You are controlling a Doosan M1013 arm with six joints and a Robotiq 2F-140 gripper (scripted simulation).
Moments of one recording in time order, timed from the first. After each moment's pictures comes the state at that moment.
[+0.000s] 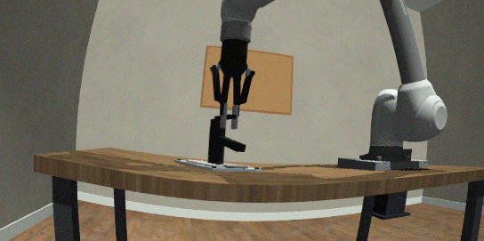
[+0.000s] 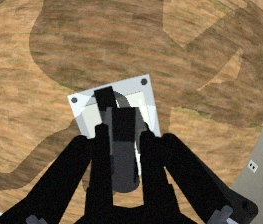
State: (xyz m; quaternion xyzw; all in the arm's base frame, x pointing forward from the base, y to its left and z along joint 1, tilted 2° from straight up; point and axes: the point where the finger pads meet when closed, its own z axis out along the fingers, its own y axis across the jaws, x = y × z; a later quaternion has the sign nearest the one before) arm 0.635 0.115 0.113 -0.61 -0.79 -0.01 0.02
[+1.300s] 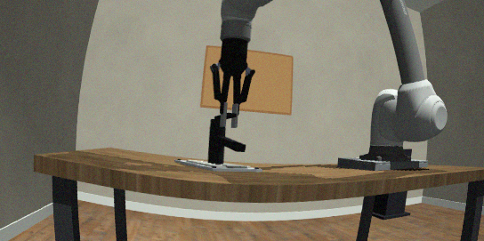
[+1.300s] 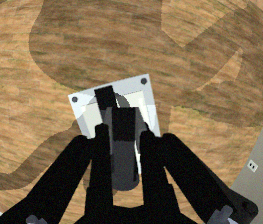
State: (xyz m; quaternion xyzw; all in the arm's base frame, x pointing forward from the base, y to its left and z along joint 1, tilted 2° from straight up) arm 0.636 0.115 0.117 -0.61 -0.79 -0.01 0.02
